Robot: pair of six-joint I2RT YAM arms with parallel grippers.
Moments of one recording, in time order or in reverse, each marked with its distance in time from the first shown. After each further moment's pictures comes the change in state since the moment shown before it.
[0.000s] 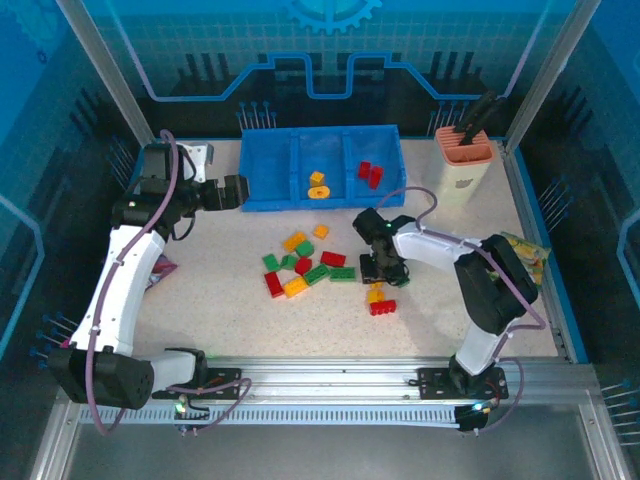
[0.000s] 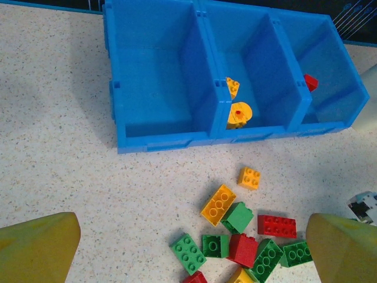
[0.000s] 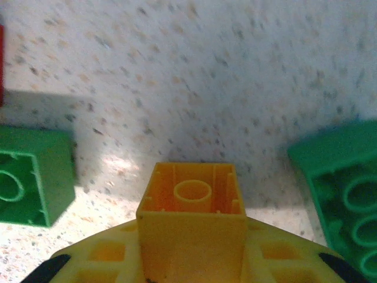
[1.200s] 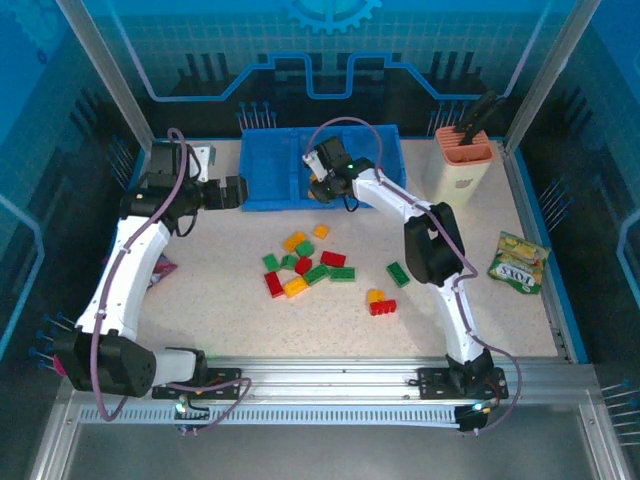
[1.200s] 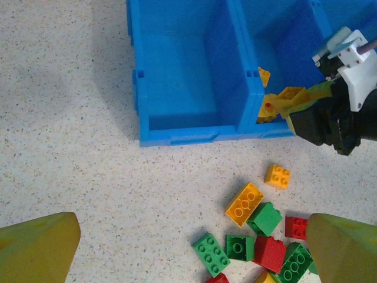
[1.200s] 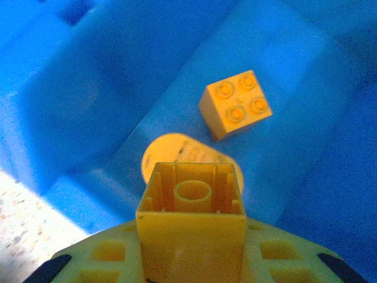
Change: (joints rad) left arm 0.002 0.061 0.000 -0.001 -0.069 0.023; right arm -0.037 0.576 0.933 0.185 0.054 -0.651
